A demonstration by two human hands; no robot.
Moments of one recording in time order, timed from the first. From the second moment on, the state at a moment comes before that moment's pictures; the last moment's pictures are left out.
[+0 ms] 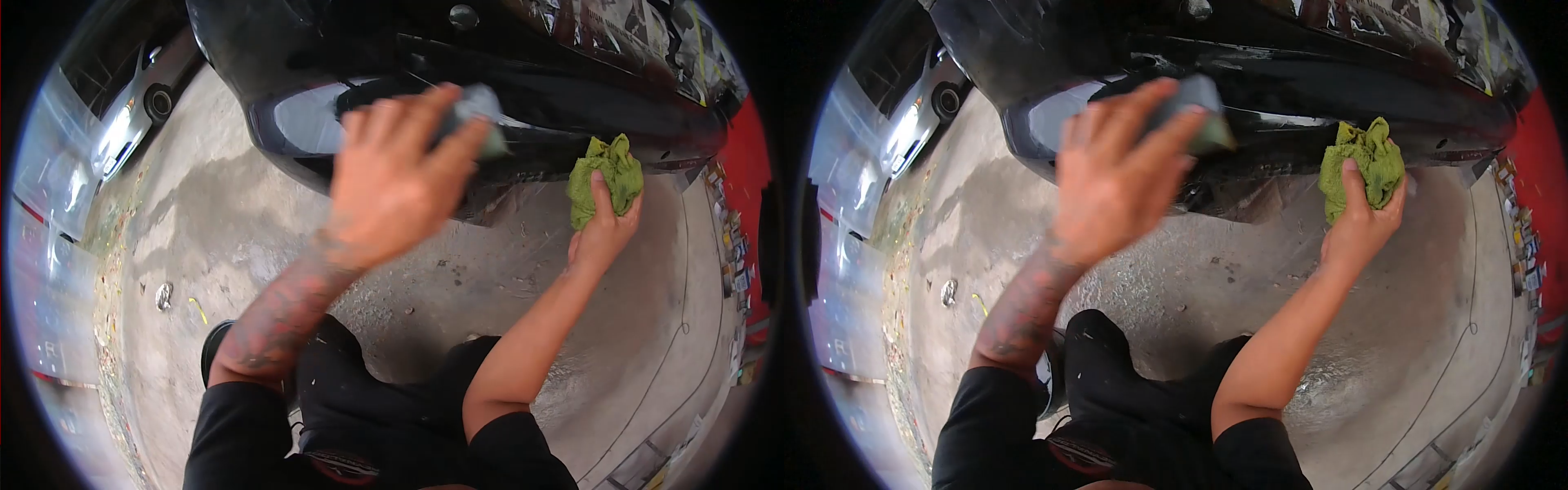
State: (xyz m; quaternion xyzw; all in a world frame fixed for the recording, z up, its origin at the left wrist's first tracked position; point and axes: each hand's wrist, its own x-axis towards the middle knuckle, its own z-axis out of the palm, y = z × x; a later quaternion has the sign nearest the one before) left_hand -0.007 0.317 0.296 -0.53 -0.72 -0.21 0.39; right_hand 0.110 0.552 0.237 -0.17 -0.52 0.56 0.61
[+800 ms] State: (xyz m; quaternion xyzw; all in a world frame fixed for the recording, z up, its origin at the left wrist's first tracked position) left_hand -0.032 0.270 0.283 -0.45 -0.74 -0.23 0.45; right_hand 0.109 0.537 0.243 -0.20 -0.66 0.41 0.60
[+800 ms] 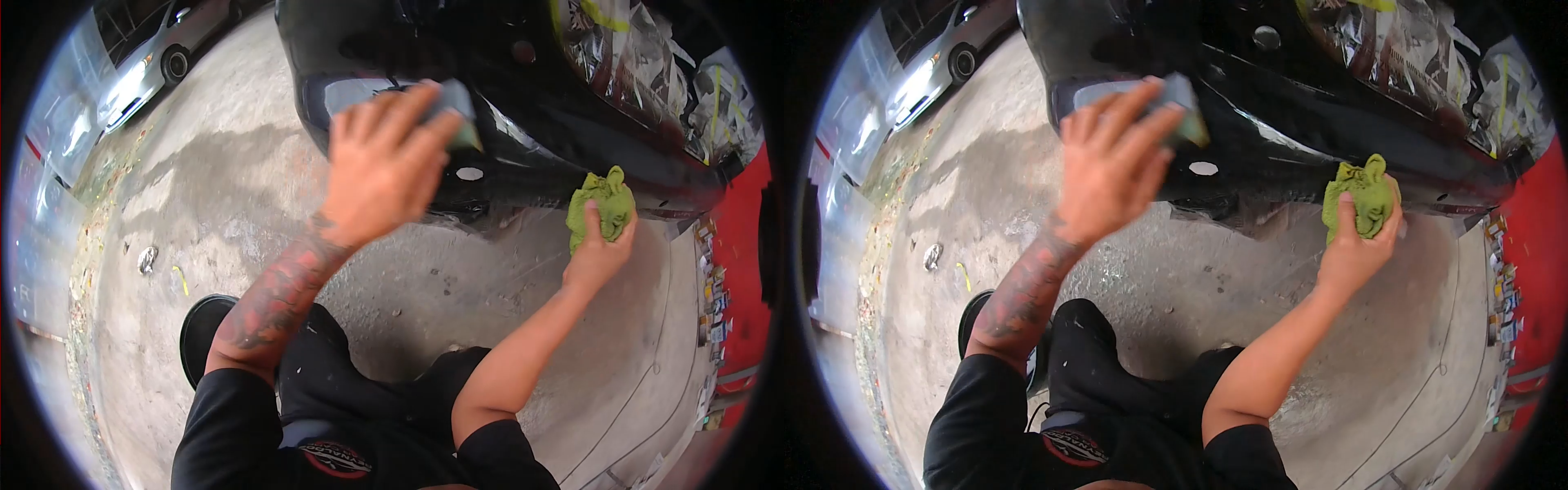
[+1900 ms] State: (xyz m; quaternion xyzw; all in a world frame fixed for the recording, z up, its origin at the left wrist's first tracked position) left_hand -0.089 0.231 0.327 -0.58 -0.65 -0.09 0.49; right_hand 0.084 0.464 0.281 -0.05 -0.82 0.13 0.56
